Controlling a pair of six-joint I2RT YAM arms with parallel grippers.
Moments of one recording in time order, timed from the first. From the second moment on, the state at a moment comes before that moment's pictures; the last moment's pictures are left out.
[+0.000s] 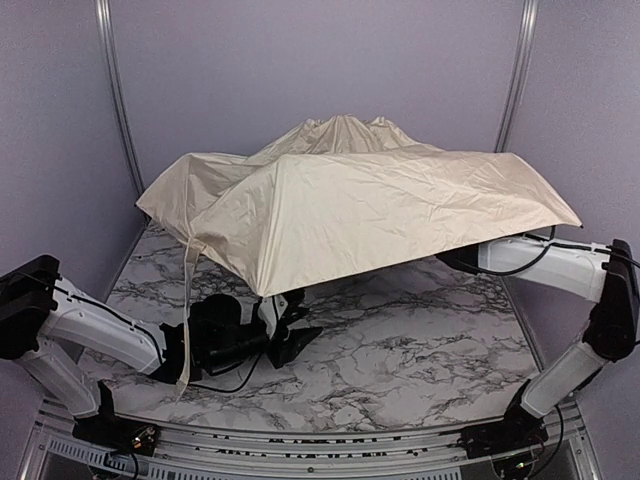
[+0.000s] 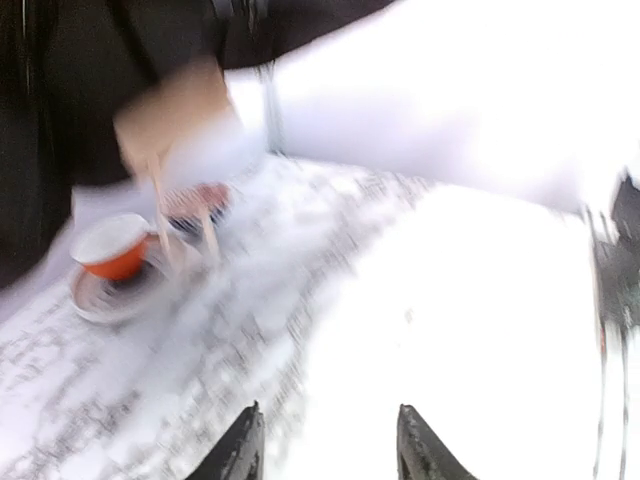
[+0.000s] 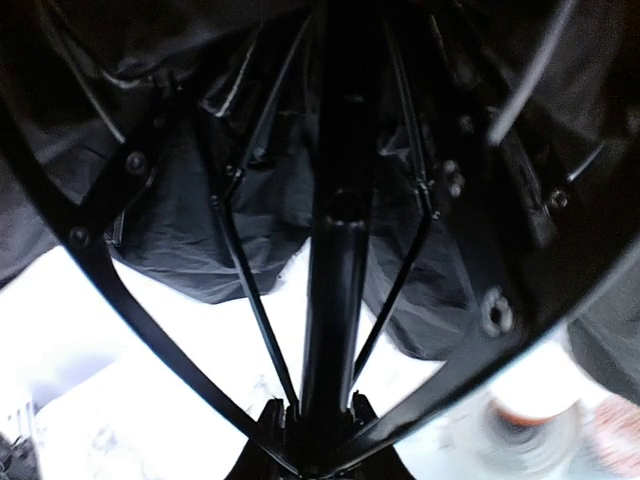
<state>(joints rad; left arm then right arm) -1.16 1.55 0.62 0.75 -0.17 0.02 0.77 1.55 1.20 0.33 -0.05 0.21</state>
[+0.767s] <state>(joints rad) -0.91 1.49 0.36 0.72 -0.28 -0.16 0.57 1.19 1.27 -0.06 0.05 -0.31</state>
